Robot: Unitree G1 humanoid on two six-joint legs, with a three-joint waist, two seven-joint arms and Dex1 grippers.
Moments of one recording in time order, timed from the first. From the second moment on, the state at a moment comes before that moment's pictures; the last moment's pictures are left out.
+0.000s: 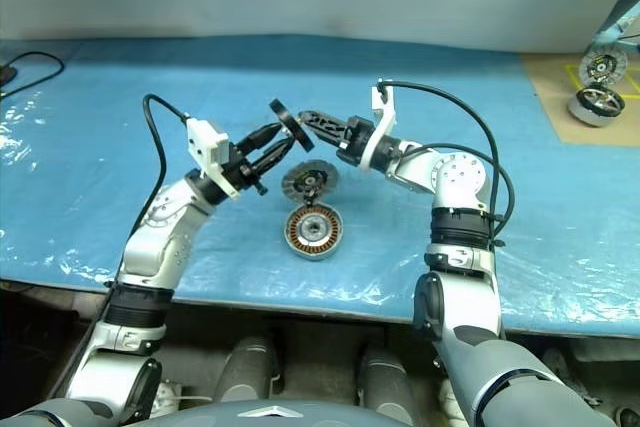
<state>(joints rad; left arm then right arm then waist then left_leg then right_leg) -0.41 0.28 0.00 -0.03 -0.40 0.08 -0.73 -0.84 -0.15 -0.34 0.30 0.94 1.17 0.43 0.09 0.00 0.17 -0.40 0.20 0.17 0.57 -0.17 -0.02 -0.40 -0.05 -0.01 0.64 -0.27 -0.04</state>
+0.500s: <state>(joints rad) -0.42 0.61 0.06 -0.19 -0.64 0.41 -0.99 -0.84 -0.17 -0.37 0.37 0.89 1.08 0.36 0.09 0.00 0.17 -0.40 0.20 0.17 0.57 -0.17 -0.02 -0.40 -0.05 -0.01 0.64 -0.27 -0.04</state>
